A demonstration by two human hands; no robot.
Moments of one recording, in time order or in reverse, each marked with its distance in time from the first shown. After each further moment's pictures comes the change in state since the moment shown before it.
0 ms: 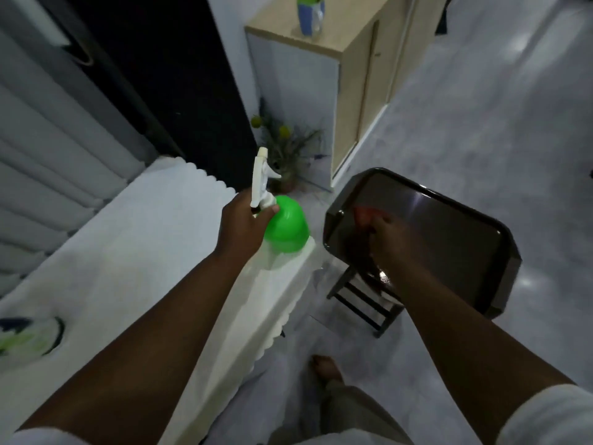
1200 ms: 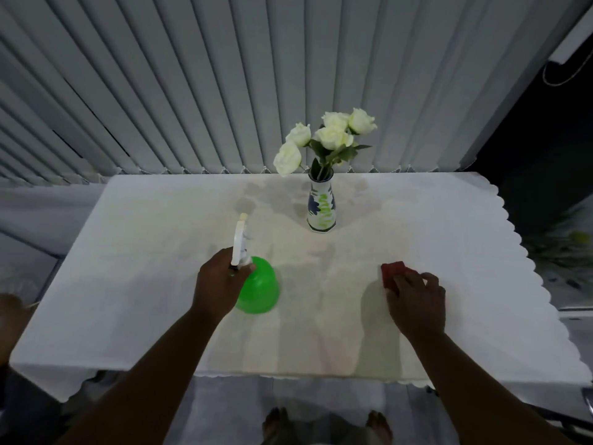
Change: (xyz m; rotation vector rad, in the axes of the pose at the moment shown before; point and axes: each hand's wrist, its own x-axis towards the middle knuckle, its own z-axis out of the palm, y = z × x) left_hand -0.387 -0.225 -0.330 0.137 0.750 -0.660; right_hand -0.163 -0.334 0.204 -0.439 -0.160 -0.908
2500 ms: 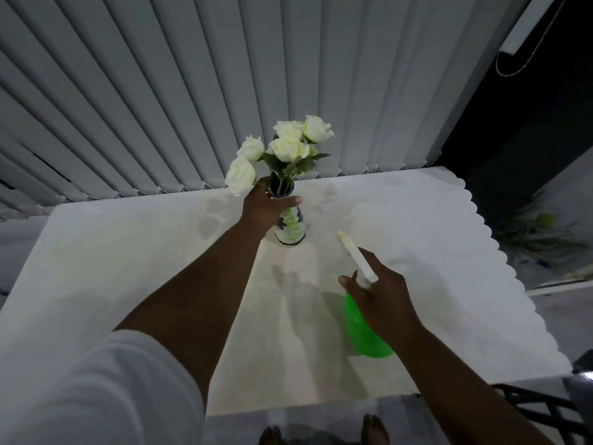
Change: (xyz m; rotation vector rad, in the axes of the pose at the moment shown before) left_hand 0.171 0.113 0.124 -0.280 -0.255 -0.161; right_hand 0.023 -0.042 -0.100 0.842 -0.022 0.068
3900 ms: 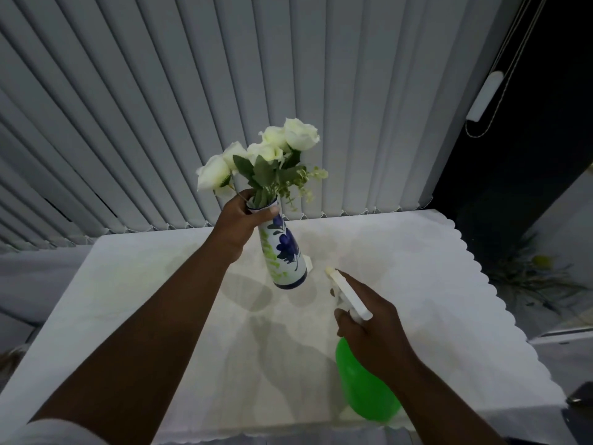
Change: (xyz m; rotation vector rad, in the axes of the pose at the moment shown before) left_hand -0.097 0.076 -0.087 -0.358 -0.074 0.243; right_hand -0.062 -0.065 -0.038 0.229 -0.056 -0.142
